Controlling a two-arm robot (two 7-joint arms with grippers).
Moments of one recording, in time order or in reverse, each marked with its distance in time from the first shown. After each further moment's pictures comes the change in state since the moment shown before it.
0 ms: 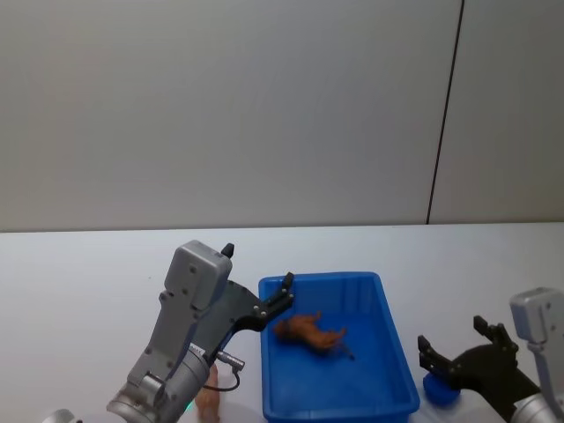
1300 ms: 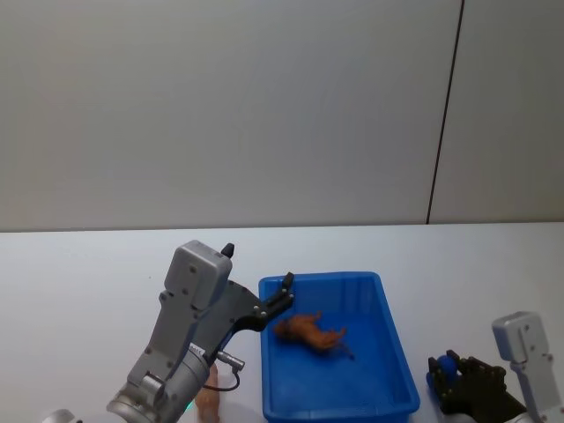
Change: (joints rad) left arm 0.000 0.000 0.000 0.000 0.000 0.000 0.000; right arm 0.043 -0.022 -0.009 0.155 -0.024 -0.028 0.055
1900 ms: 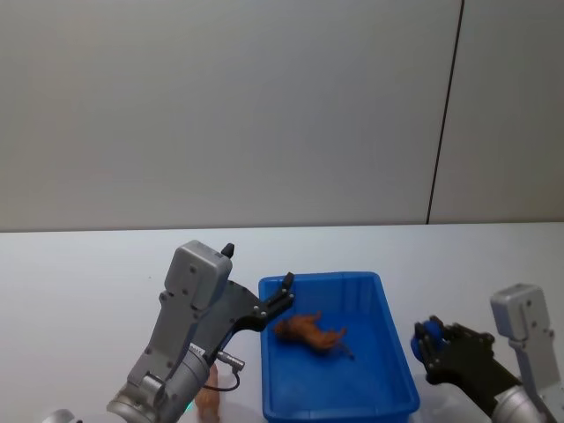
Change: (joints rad) left arm 0.000 0.000 0.000 0.000 0.000 0.000 0.000; right arm -0.005 -0.002 -0.005 -0.111 -0.002 -0.030 0.028
